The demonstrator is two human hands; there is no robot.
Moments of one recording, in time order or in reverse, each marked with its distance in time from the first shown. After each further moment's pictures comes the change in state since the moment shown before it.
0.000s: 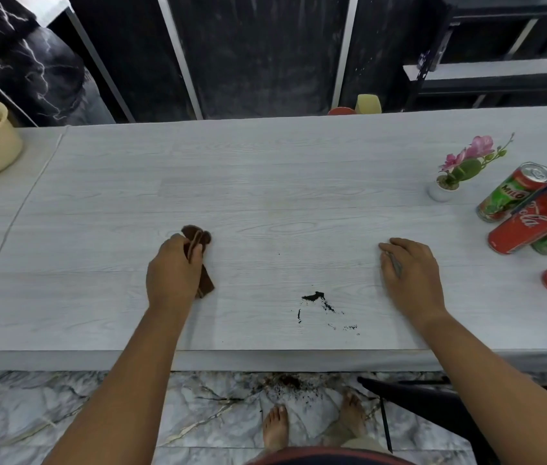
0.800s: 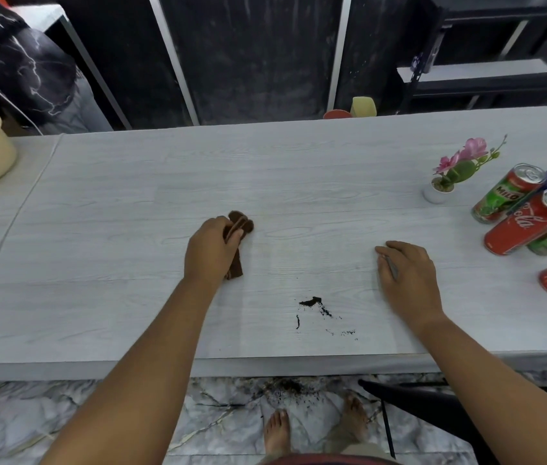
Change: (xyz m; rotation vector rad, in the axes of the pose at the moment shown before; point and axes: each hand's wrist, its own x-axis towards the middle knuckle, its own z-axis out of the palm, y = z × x) left_hand 0.035 0.063 0.035 -0.086 -0.136 0.193; right_hand 0.001 -0.008 -0.005 -0.025 -0.016 0.015
